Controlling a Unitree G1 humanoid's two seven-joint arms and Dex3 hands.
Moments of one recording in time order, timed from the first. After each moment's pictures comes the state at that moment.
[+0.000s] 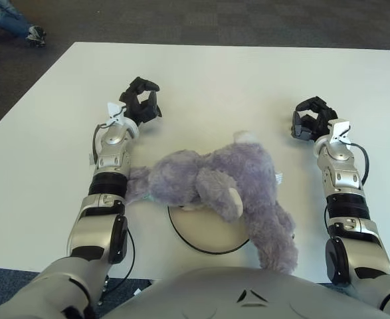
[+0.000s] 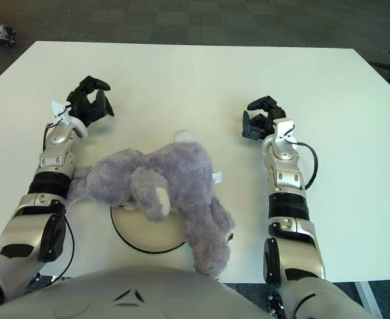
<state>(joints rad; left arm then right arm) -0.52 0.19 0.17 0.59 -0.18 -0.13 -0.19 -0.37 -0.26 -0.21 0.39 0.03 0.04 0.01</state>
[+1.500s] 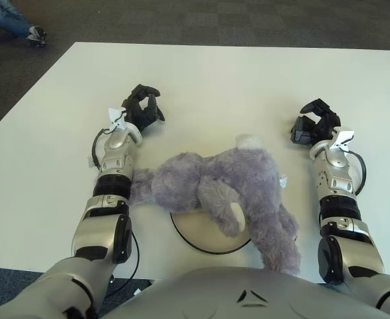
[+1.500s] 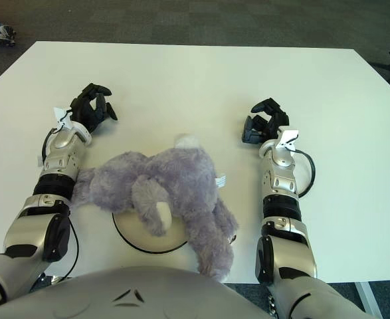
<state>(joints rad) -0.52 0.16 0.21 0.66 -0.22 -0.14 -0.22 -0.38 -0.20 -0.28 0.52 0.13 -0.16 0.00</state>
